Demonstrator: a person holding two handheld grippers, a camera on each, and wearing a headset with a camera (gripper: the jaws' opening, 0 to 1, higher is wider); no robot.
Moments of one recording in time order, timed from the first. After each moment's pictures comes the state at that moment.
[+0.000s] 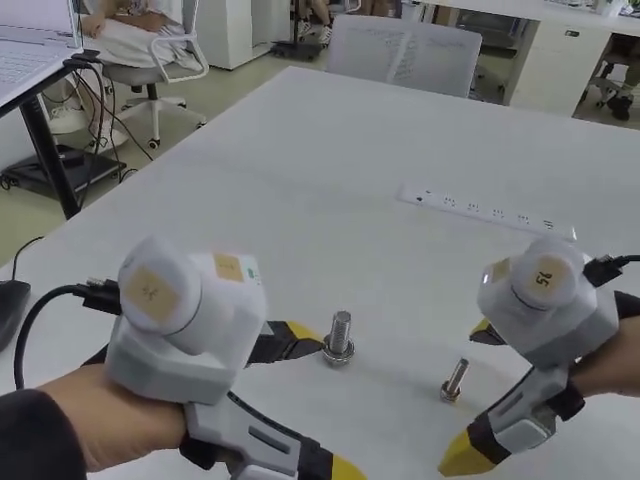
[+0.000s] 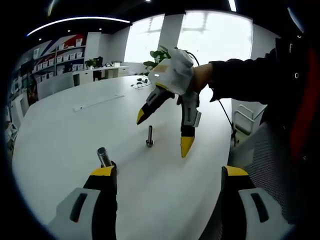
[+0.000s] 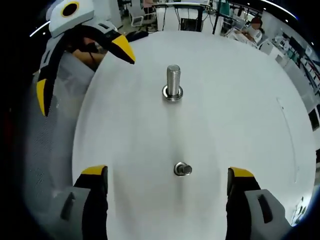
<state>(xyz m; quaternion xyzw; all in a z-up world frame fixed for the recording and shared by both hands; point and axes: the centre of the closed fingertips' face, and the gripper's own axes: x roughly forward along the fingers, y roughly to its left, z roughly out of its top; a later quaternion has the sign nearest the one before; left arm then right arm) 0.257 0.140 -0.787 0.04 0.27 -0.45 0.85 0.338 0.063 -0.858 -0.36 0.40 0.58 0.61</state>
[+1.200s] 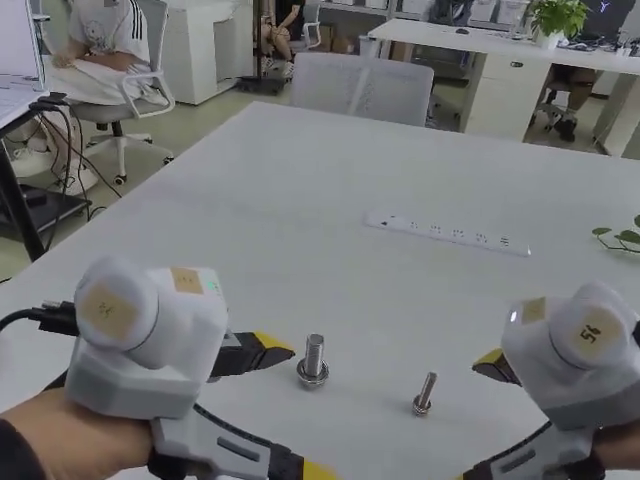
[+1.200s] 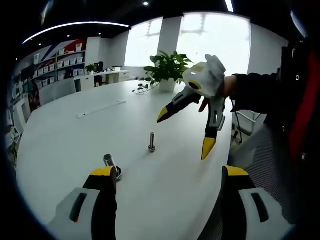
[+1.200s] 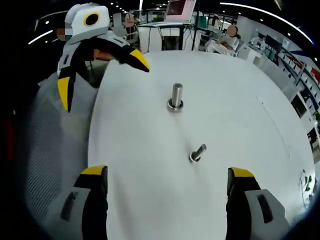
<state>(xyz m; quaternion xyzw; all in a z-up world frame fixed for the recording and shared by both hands) 0.255 0.149 -0.767 0.05 0.25 -0.44 0.86 0.301 0.050 -0.821 -0.30 0.35 0.54 0.70</state>
